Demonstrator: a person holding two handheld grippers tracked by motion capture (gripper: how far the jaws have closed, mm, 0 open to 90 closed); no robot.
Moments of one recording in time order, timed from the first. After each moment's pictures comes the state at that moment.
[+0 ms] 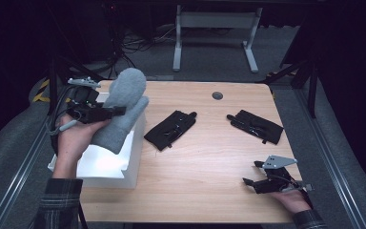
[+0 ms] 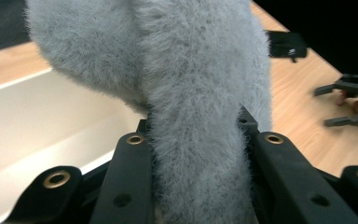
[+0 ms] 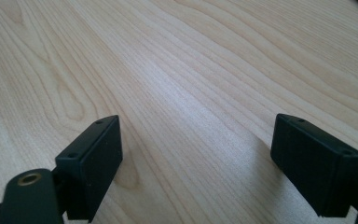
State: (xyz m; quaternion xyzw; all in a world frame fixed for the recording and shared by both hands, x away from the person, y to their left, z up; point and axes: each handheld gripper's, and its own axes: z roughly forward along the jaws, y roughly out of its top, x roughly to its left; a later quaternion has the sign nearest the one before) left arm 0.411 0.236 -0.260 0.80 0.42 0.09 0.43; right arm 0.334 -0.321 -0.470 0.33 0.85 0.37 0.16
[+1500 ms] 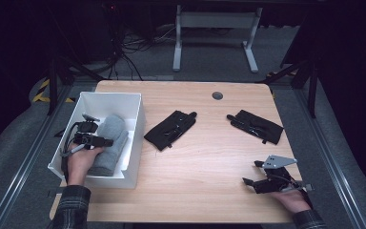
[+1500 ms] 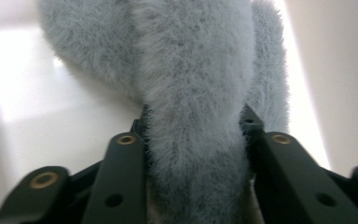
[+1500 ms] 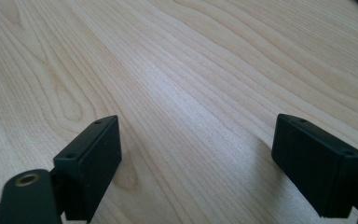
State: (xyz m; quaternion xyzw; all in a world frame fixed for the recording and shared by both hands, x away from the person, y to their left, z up) left arm 0.448 0.283 -0.426 0.76 0.59 0.03 0.27; right arm 0.334 -0.321 -0.470 0.33 0.85 0.37 0.16
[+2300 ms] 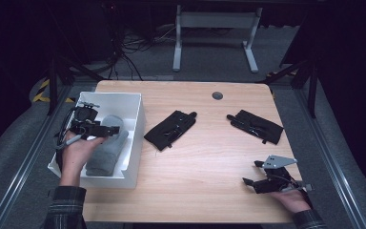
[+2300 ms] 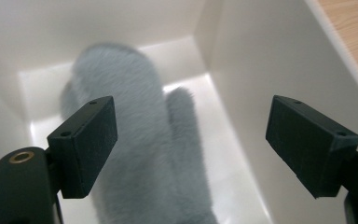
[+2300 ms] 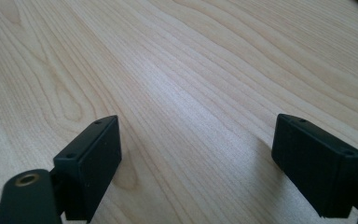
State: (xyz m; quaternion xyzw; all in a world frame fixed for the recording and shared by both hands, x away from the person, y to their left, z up) left arm 0.429 0.253 -0.343 0.77 0.53 0.10 0.33; right arm 0.334 -0.321 -0.470 0.33 0.85 0.37 0.16
